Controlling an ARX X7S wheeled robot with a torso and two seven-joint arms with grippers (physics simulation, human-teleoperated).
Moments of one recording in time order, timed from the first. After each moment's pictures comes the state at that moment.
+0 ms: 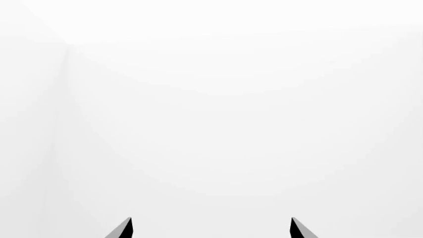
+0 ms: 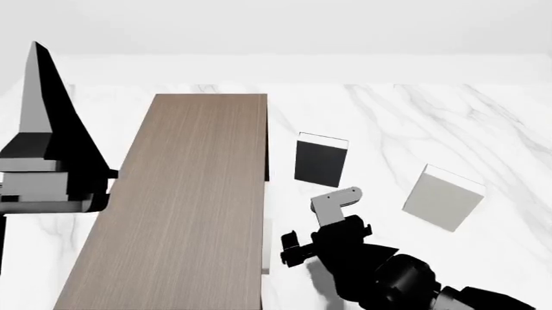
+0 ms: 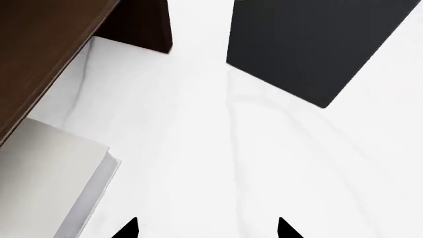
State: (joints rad) left arm -1.85 -1.33 2.01 1.00 -0.72 0.28 -1.44; right arm 0.93 0.39 -1.39 0.44 1.28 0.24 0.51
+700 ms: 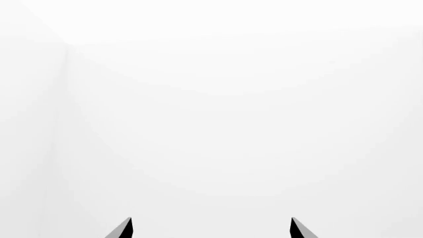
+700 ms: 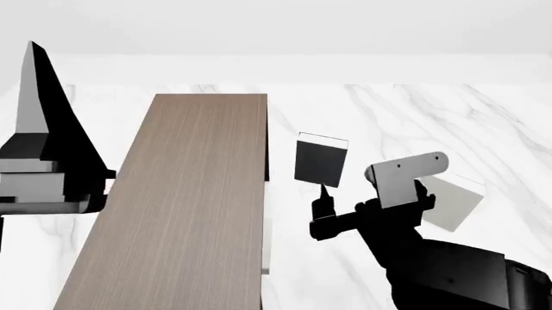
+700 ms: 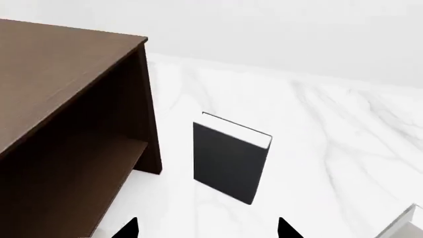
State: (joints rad) left arm -1.84 -1.33 2.00 1.00 -0.72 0.28 -1.43; right arm 1.01 0.85 -1.27 -0.38 1.31 0.20 0.86
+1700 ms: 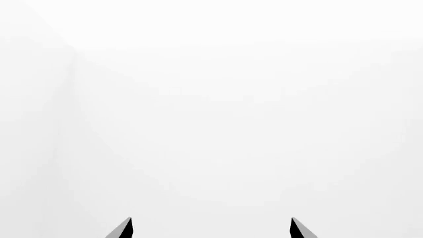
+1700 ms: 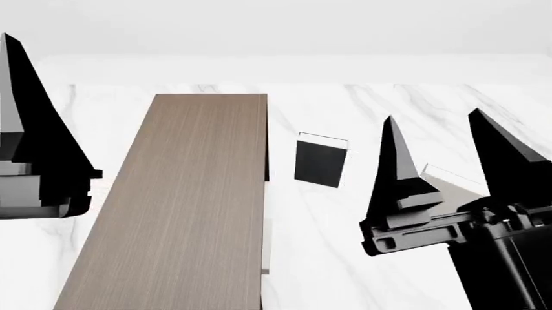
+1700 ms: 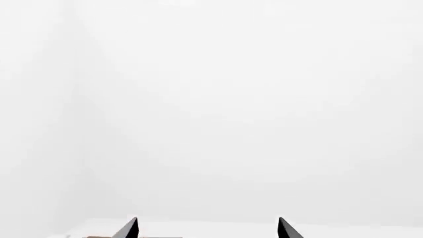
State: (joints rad) left arm -1.84 -1.36 1.97 1.03 -0.71 0.28 -1.44; right arm 1.12 1.20 -1.34 -1.02 0.95 -0.18 1.19
